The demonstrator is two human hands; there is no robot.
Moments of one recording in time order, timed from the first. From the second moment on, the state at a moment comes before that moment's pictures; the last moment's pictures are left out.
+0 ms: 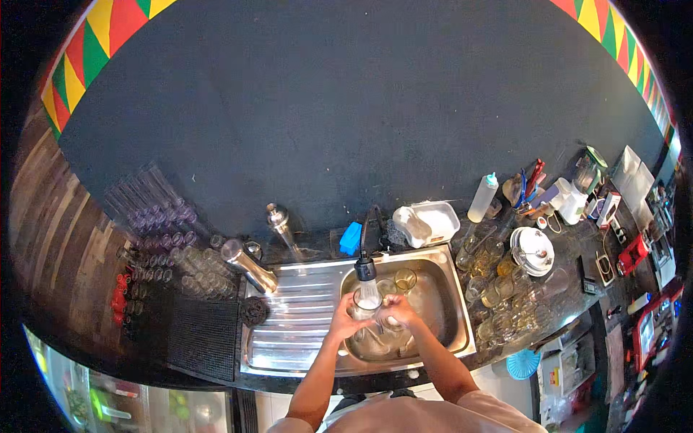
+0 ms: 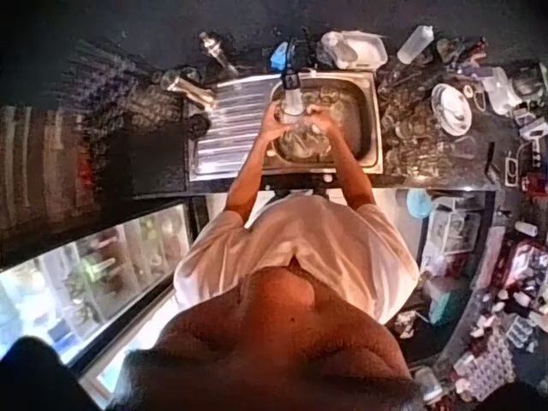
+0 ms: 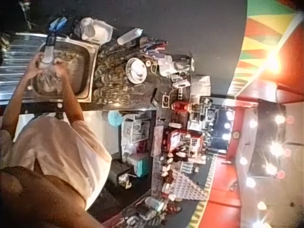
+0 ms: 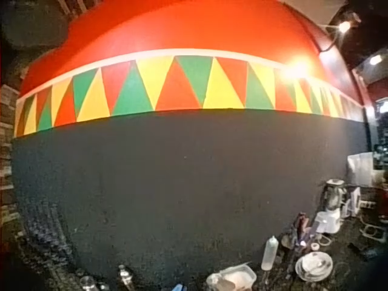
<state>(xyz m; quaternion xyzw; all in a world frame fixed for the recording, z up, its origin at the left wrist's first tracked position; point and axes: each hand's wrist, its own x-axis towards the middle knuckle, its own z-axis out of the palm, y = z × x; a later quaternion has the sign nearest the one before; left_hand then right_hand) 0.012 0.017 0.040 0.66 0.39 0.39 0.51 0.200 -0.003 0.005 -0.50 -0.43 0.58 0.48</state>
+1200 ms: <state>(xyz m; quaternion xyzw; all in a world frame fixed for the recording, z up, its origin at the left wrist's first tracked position) 0.069 0.012 0.022 0.52 0.40 0.44 0.61 0.216 0.069 0.136 -0.38 -0.56 0.57 0.47</state>
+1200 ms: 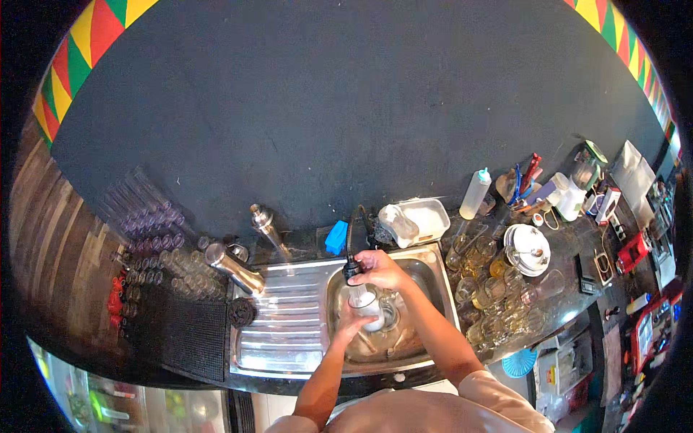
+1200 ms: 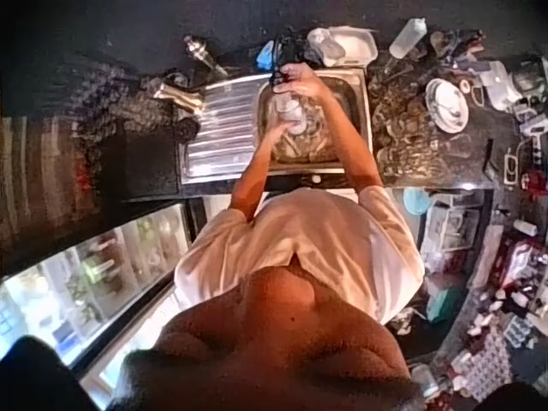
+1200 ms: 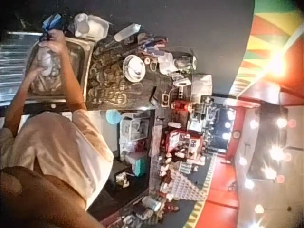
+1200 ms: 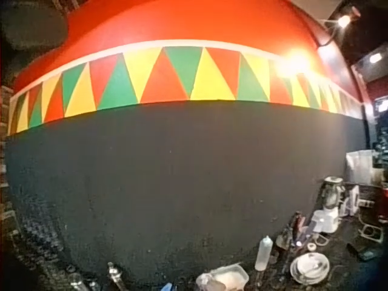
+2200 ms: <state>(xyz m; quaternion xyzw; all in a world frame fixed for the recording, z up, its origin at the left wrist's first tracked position) 0.066 0.002 0.029 0.30 0.36 0.39 0.79 0.218 0.062 0.140 -0.42 -0.57 0.55 0.44</state>
